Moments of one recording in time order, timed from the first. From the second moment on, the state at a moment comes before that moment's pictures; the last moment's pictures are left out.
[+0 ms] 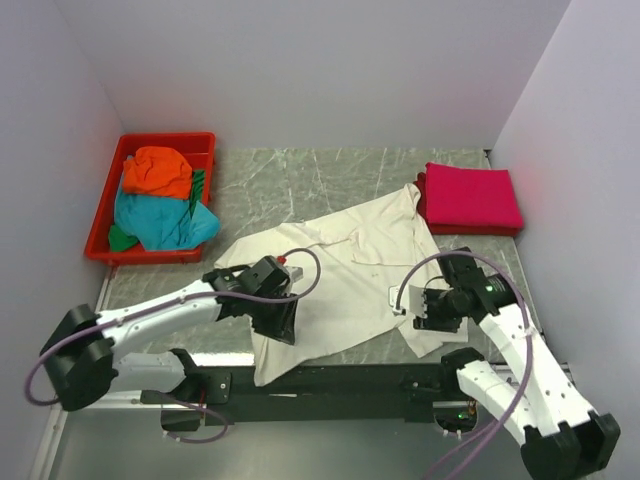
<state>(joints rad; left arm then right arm) -0.88 1.25 0.74 -0.64 0.26 -0.62 0.29 0.84 0.75 -1.23 -0.25 -1.22</state>
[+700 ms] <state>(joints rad) -0.62 1.57 1.16 -0.79 -0.35 -0.20 0.12 1.39 1.11 -0.99 -0.52 -1.21</state>
